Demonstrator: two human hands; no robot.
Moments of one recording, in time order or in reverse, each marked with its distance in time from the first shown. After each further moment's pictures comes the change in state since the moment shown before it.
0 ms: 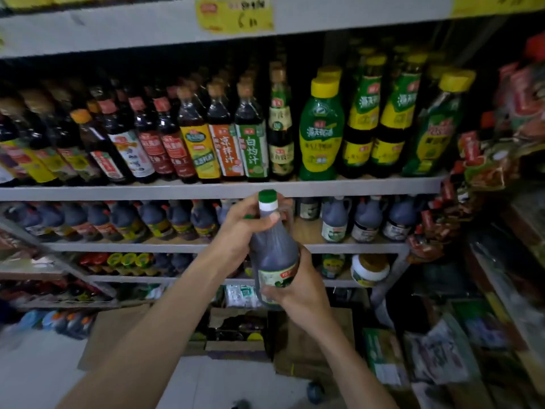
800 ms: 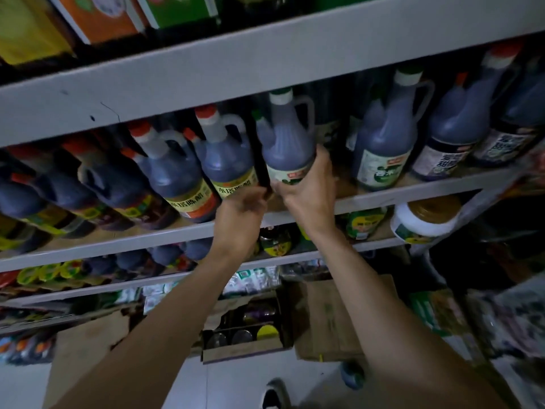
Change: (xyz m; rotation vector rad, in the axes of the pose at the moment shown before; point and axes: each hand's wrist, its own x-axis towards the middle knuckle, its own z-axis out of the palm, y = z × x) left_hand 0.182 -0.315 -0.050 0.503 0.111 -0.031; right_hand 0.272 0.226 0.094 -0.139 0.547 -0.071
